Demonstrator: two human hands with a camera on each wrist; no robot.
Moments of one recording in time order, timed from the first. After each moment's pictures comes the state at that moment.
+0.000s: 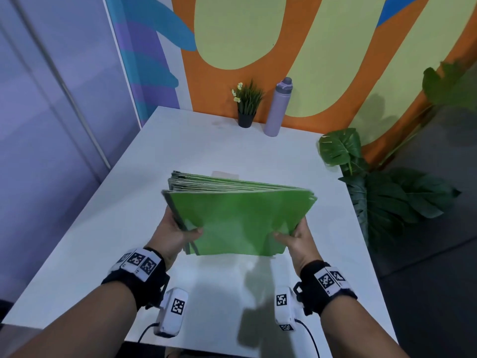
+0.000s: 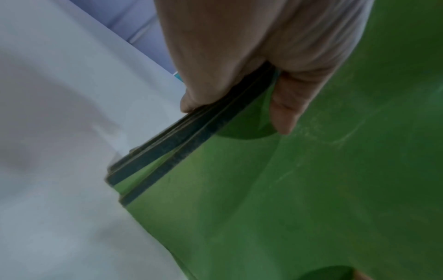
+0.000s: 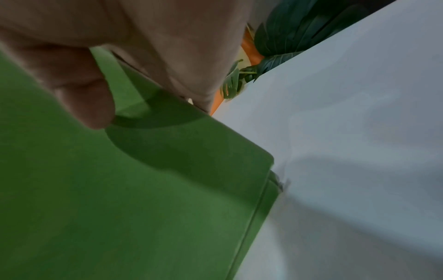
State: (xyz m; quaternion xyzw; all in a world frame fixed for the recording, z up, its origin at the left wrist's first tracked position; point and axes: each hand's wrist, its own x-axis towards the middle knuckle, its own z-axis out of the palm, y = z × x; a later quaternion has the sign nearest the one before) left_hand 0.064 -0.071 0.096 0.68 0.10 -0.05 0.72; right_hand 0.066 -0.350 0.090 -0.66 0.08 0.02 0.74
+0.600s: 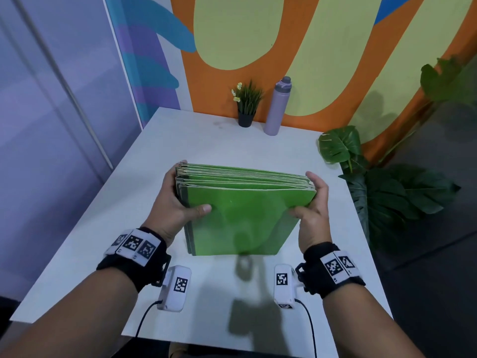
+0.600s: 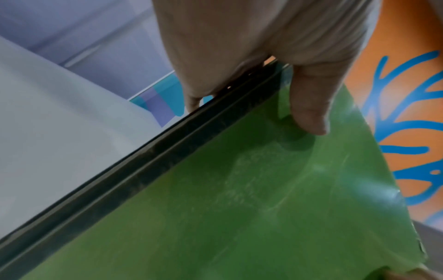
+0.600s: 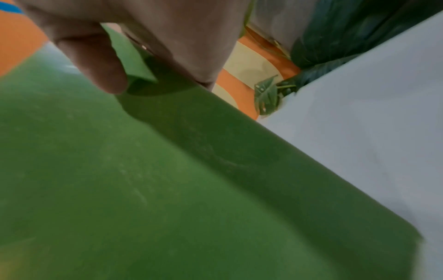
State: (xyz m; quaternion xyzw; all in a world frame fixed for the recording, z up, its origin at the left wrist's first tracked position) left_hand 0.076 -0.069 0.146 0.66 0.00 0.02 0.75; right_hand 0.072 -0.342 0.149 -0.60 0.02 -0.13 0.79
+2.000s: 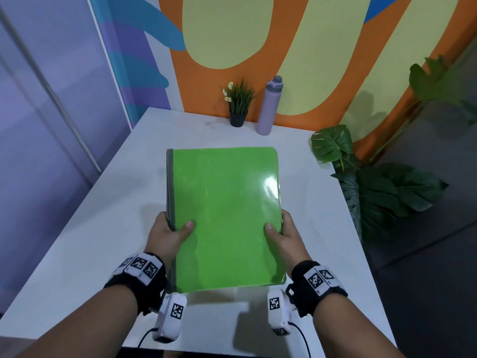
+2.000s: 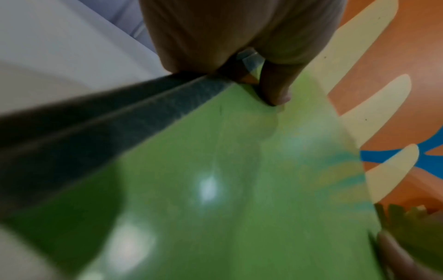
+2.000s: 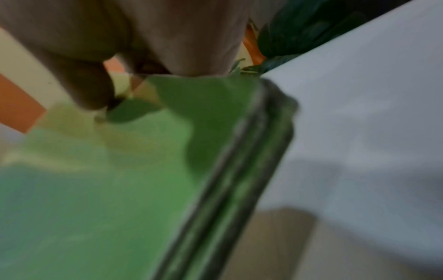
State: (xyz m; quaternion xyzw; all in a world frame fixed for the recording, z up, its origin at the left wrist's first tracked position) left_hand 0.069 -0.072 0.082 0.77 0.19 -0.03 0.61; right_hand 0.059 -0.342 0.093 -0.77 0.09 0.05 0.63
